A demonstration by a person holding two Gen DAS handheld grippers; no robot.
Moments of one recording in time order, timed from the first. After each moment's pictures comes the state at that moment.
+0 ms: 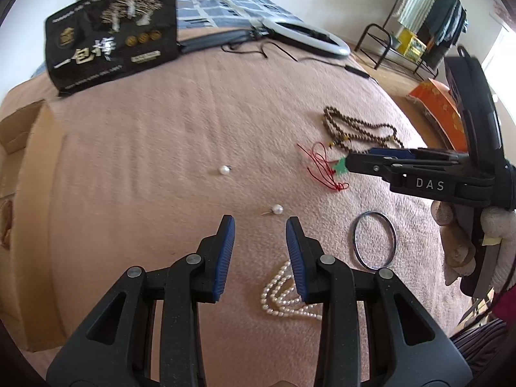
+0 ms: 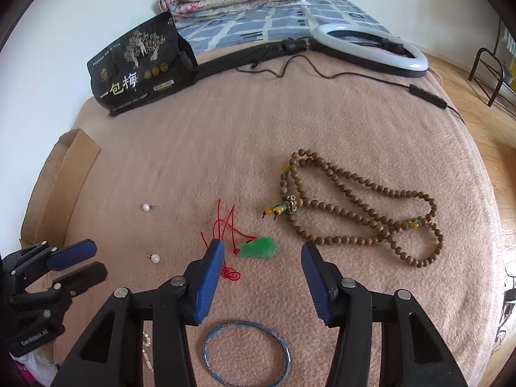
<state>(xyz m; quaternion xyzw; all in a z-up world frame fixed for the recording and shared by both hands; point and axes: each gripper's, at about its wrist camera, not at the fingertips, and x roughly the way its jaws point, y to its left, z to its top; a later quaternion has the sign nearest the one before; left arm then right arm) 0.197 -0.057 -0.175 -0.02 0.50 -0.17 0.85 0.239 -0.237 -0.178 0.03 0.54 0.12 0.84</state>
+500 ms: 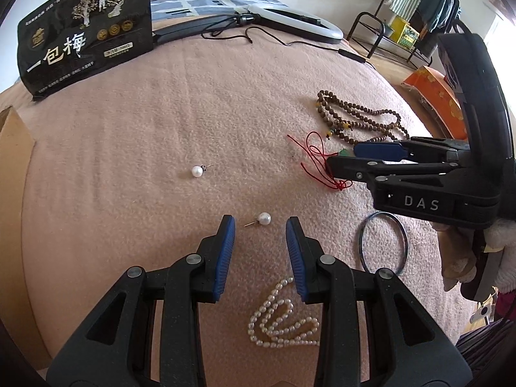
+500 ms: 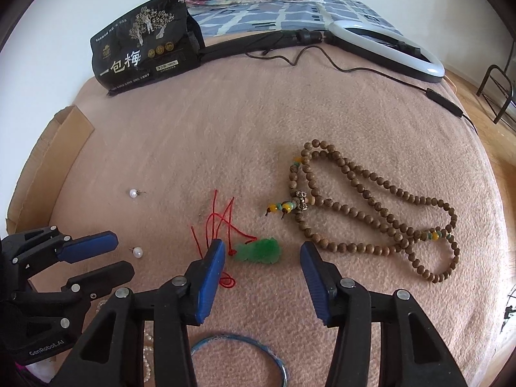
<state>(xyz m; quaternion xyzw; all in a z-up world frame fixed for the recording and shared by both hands) 0.214 -0.078 -0.201 0.00 0.51 -0.19 0.84 0.247 -0.223 -0.201 -0.01 0.54 0.13 0.83</state>
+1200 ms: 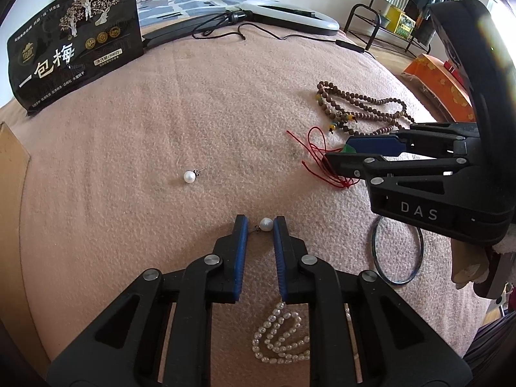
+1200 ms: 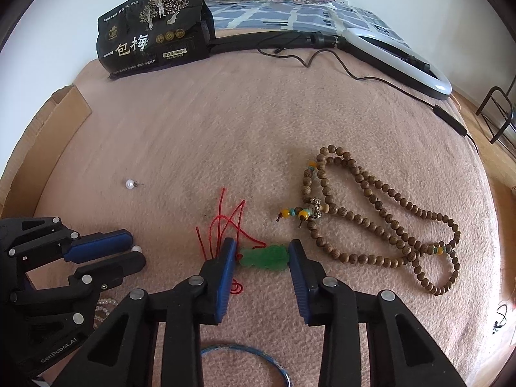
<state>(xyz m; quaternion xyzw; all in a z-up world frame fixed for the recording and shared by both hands) 0.218 -0.088 -0.212 0.03 0.50 -0.19 0.84 0.248 -0.206 -0.207 -0.06 0.53 0.12 0.84</state>
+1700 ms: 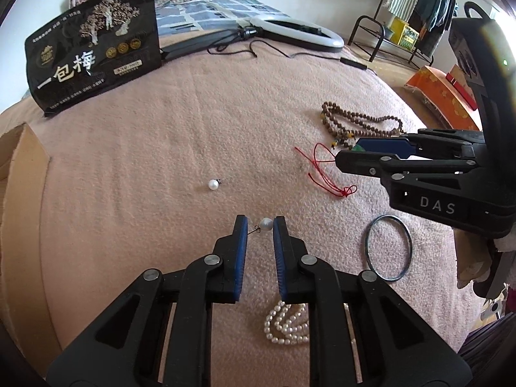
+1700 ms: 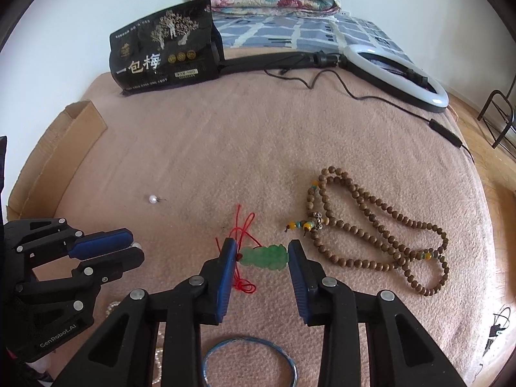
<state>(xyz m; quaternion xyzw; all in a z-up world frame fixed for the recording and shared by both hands) 0.209 -0.069 -0.184 0.01 0.49 -0.18 0.86 0.238 -0.206 -0.179 -0.04 0.51 0.14 0.85</state>
